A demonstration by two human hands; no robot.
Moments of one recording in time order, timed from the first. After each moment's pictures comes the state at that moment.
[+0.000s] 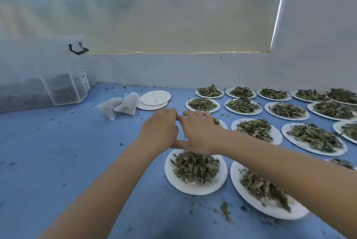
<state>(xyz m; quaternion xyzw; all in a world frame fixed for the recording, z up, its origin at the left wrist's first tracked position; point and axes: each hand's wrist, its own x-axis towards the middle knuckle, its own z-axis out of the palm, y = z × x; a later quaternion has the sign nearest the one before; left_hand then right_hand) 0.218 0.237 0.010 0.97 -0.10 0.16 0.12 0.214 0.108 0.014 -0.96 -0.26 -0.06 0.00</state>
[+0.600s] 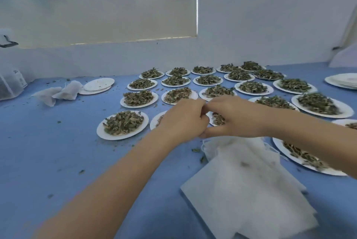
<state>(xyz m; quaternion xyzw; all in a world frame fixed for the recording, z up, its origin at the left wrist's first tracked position) 0.044 0.031 0.001 0.92 -0.33 0.08 0.22 0.002 -0.111 0.018 -0.97 -0.22 -0.05 0.08</state>
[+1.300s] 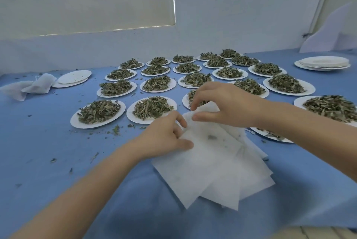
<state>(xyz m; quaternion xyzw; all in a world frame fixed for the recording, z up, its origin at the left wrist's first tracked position) 0.009 0.038 -0.053 0.87 -0.32 -0.11 0.36 -0.040 -0.149 -0.005 -0.96 -0.20 -0.12 0.12</state>
